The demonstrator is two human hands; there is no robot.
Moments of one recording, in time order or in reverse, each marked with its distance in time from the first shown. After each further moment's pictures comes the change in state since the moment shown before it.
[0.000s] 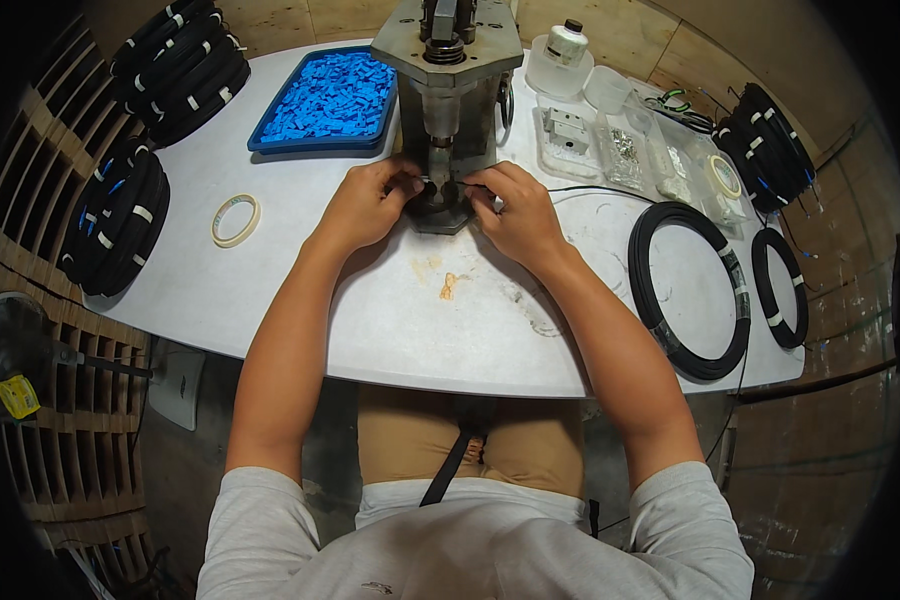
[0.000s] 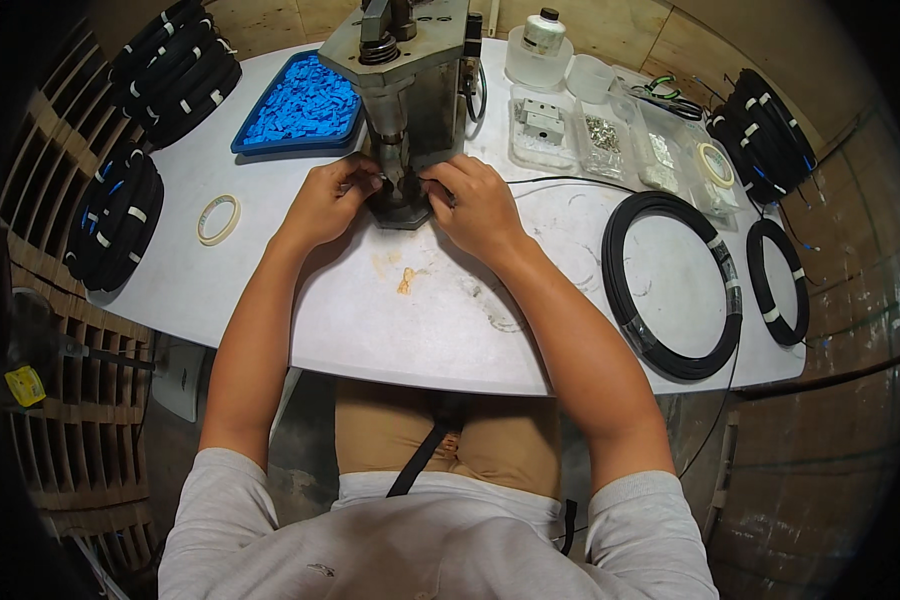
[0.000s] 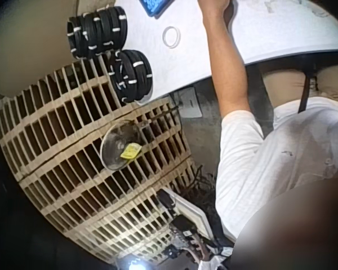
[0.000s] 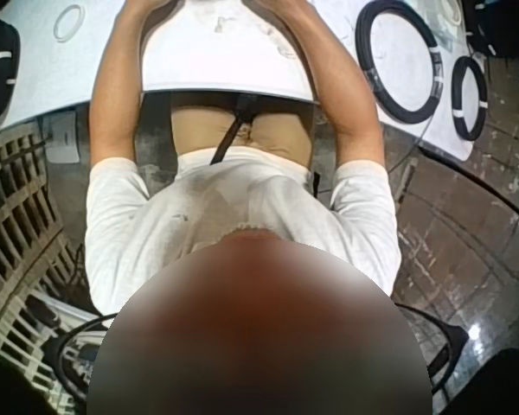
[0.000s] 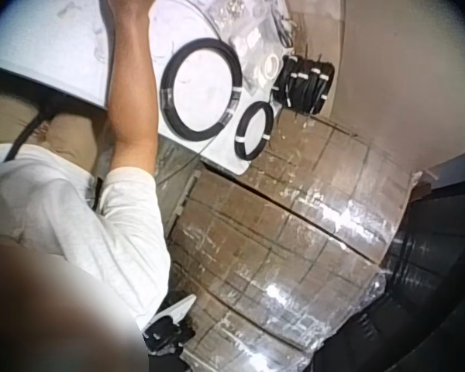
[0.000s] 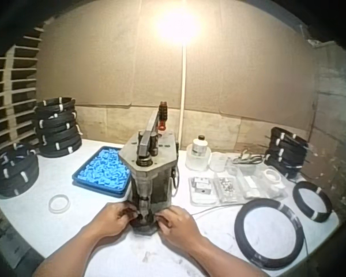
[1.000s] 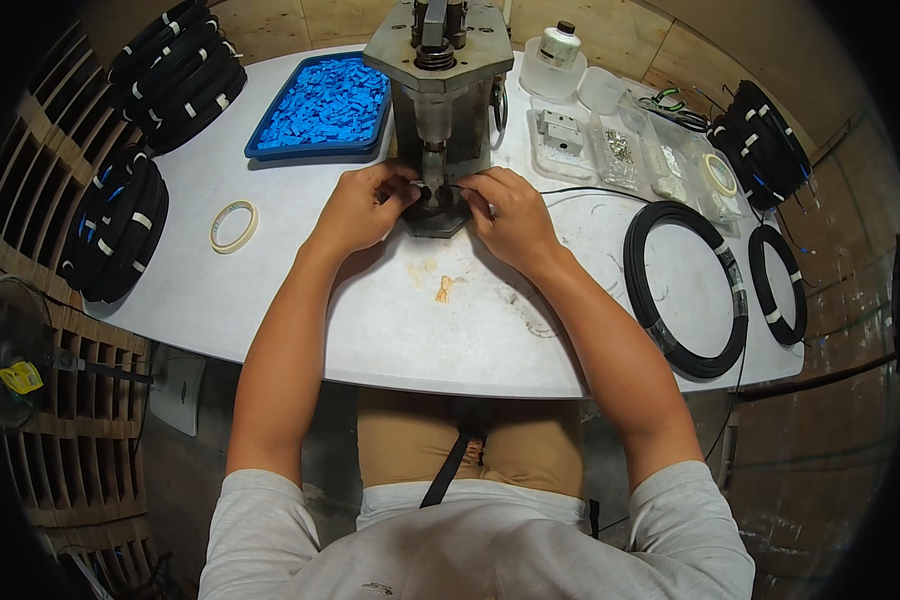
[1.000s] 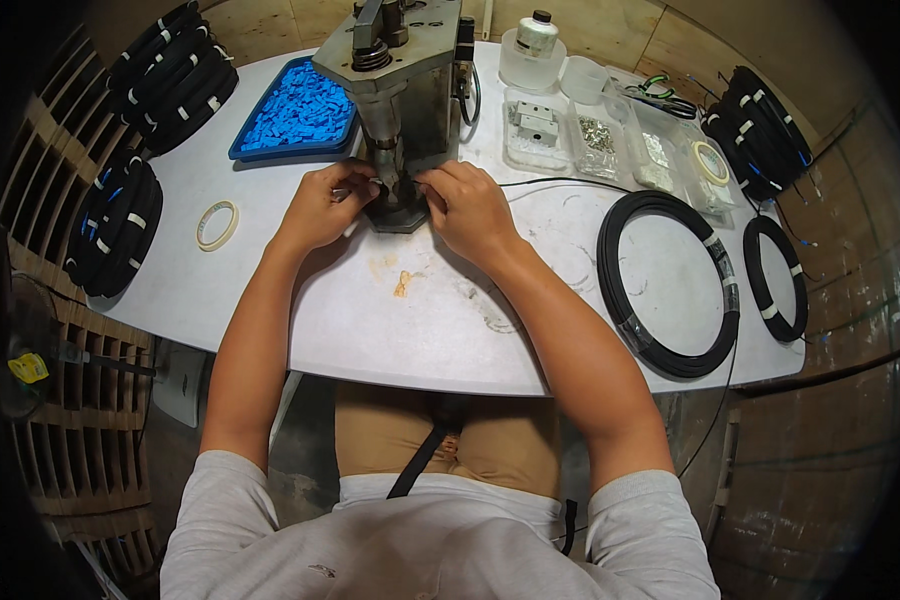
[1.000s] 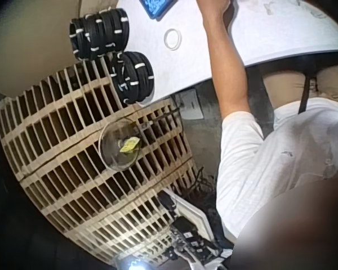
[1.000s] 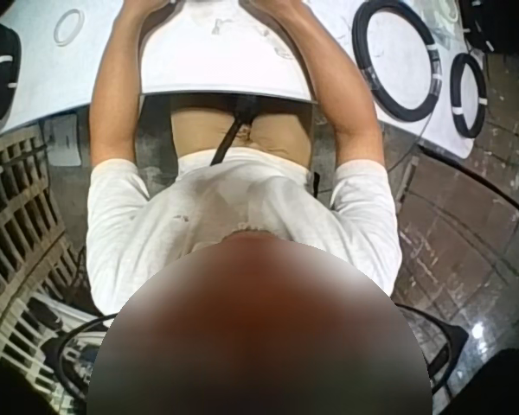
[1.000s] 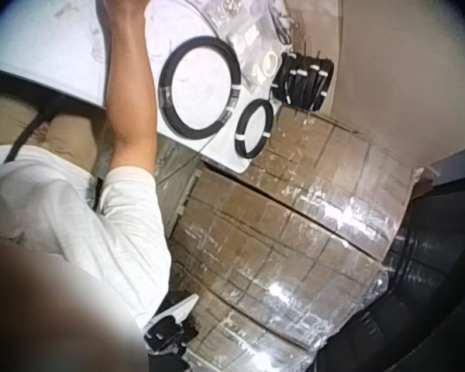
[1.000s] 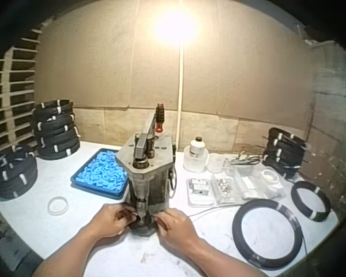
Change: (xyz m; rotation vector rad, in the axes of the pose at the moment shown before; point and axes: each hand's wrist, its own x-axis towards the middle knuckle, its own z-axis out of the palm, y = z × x) left_hand -0.001 0.002 -0.001 0.015 0.031 0.017; right_hand -0.001 -0.001 0.000 -0.025 -0.010 -0.024
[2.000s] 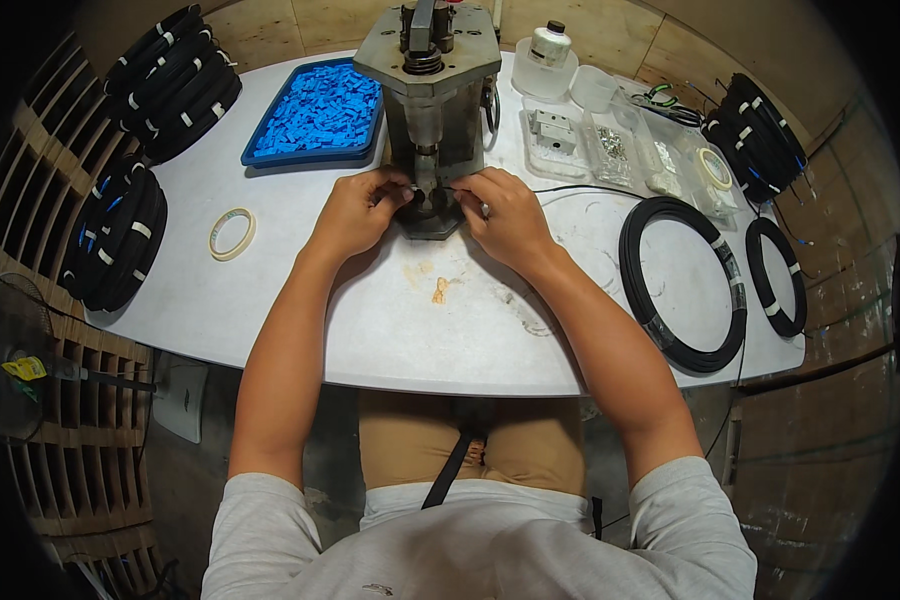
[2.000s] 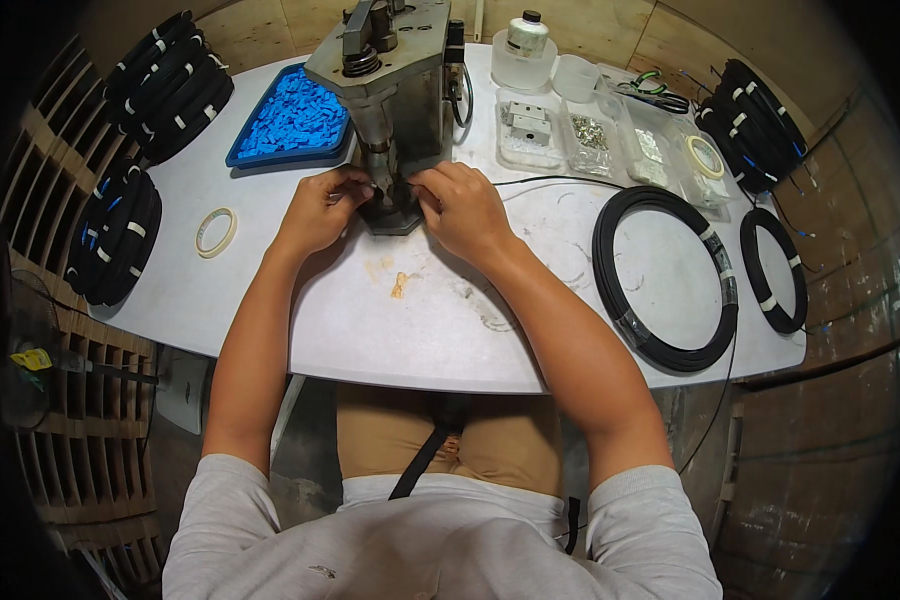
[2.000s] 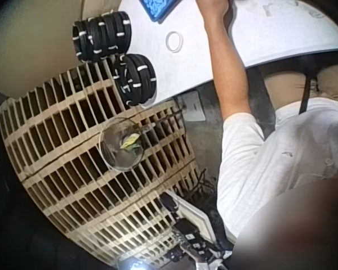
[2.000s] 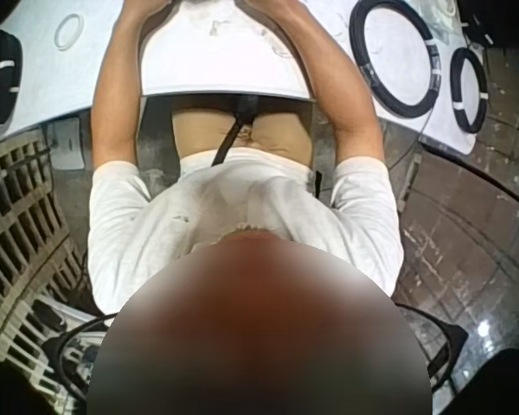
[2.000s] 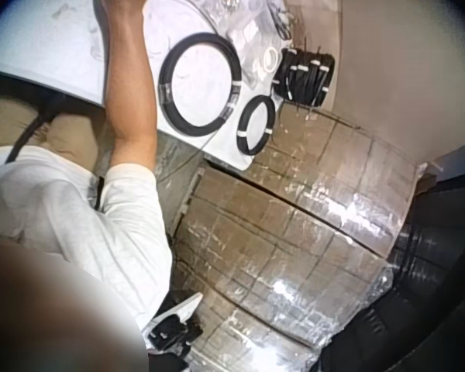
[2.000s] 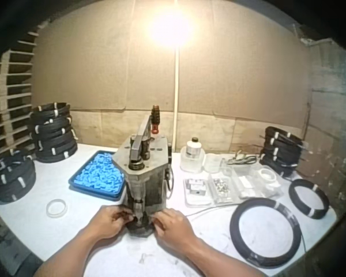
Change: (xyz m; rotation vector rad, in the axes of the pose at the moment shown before) left_hand 0.001 -0.008 0.004 -0.013 0.041 0.038; right_hand 0.000 0.000 0.001 -0.005 0.003 0.001
